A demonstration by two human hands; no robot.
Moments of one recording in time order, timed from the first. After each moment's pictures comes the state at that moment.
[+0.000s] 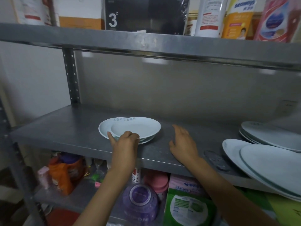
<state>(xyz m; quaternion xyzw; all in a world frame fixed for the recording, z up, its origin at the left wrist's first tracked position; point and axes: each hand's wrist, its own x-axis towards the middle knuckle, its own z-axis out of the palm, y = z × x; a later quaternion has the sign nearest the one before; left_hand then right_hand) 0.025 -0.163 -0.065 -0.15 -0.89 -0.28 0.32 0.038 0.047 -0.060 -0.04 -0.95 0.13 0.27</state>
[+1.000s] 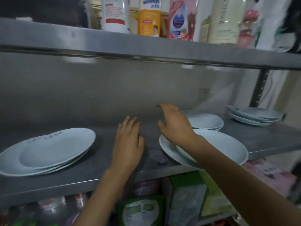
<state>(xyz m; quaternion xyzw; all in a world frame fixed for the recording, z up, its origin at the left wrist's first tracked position) 0.055 0.012 -0.026 -0.43 -0.78 -0.36 0.27 0.133 0.161 0.038 -0.11 -0.93 0.03 0.34</state>
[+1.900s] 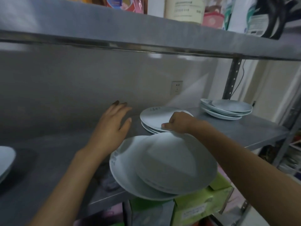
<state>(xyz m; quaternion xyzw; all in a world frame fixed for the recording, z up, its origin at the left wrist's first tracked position) 0.013 0.151 0.005 -0.52 -0.75 -0.34 0.23 0.145 0.381 0.023 -0.31 -0.95 0.07 0.05</state>
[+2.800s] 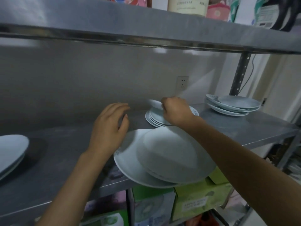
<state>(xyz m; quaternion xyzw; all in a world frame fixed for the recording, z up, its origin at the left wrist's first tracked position) 0.039 0.127 -0.003 -0.48 -0.72 -0.40 0.31 0.134 0.337 0.038 -0.20 -0.94 -0.10 0.24</state>
